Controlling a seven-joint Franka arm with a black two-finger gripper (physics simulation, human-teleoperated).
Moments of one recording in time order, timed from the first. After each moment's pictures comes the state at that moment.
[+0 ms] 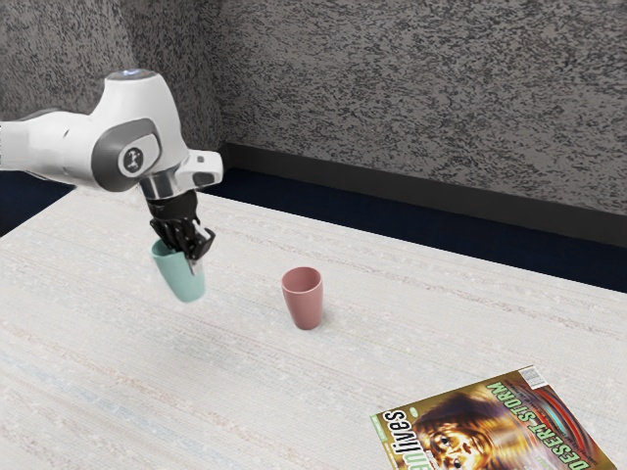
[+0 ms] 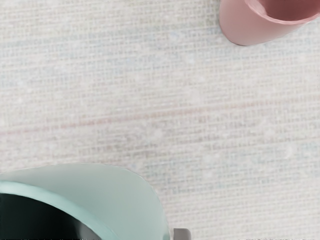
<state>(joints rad) -0.18 -0.07 0.18 -2.11 -0.01 2.05 0.13</state>
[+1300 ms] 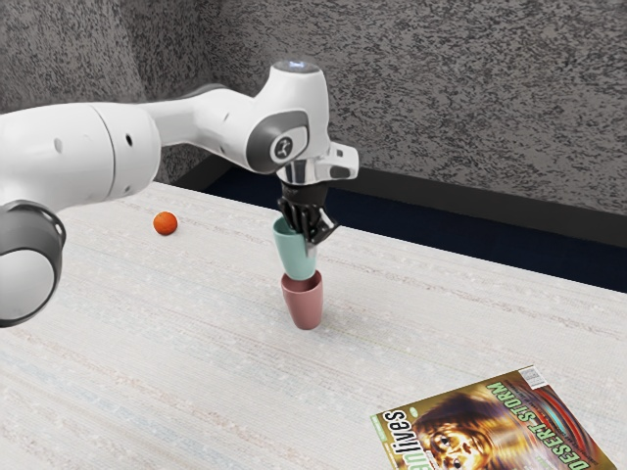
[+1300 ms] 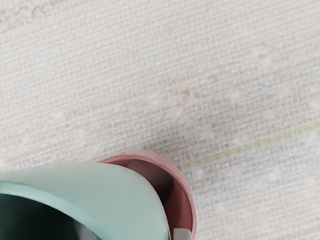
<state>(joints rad) -0.22 0.48 0.02 -1.44 0.05 1.90 0.10</state>
